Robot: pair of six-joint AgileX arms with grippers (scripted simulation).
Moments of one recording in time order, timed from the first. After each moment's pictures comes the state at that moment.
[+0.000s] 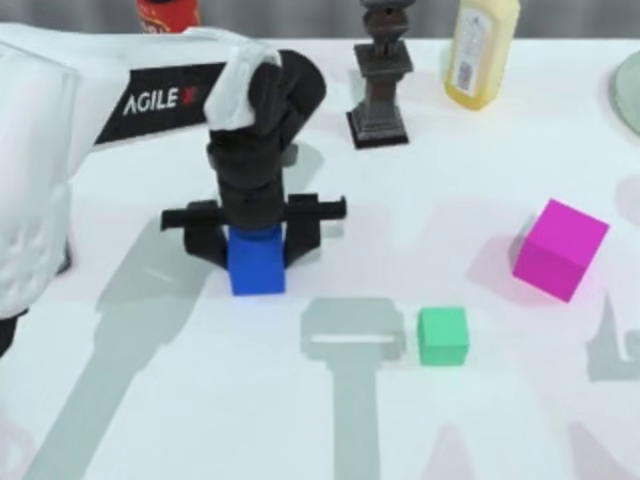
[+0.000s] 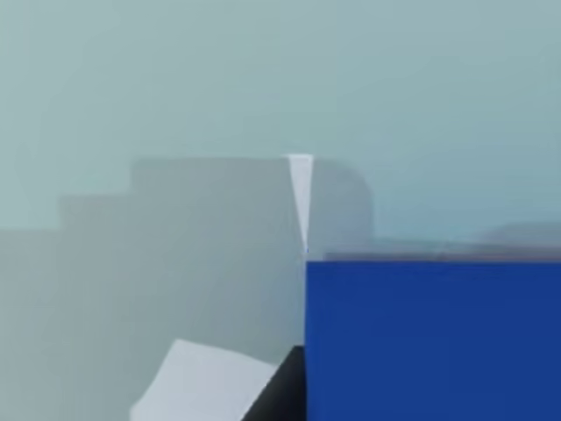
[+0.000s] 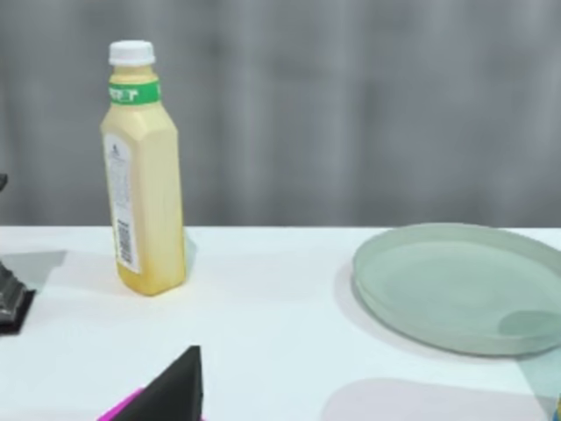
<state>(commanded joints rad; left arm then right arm) -0.51 2.29 1.72 -0.98 0.00 -0.55 0.00 0.00 0.00 0.00 0.00 0.00</state>
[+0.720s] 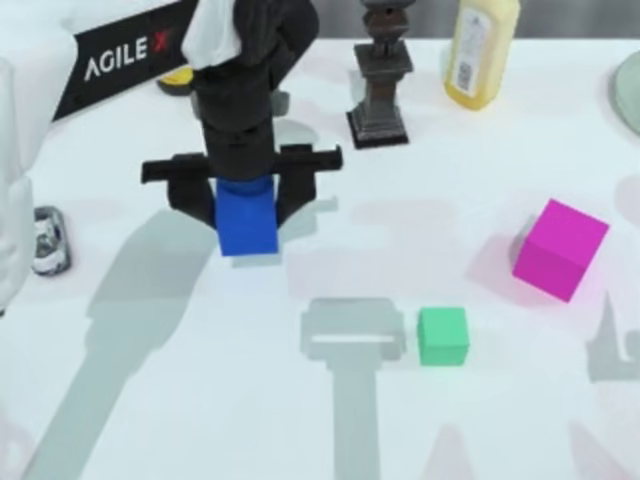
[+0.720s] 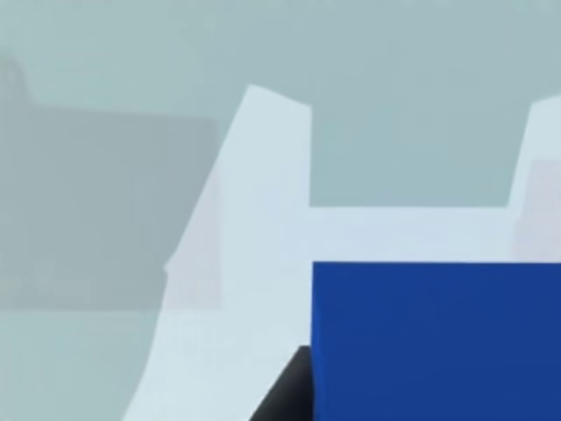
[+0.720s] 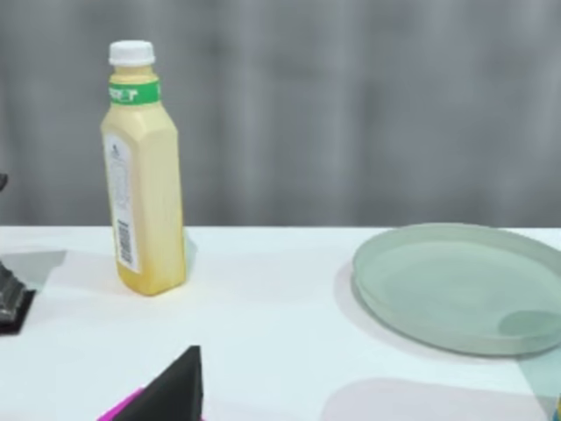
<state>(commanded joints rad) -0.50 2.23 1.87 -1.20 0.00 -0.55 0.00 0.00 0.00 0.00 0.00 0.00</state>
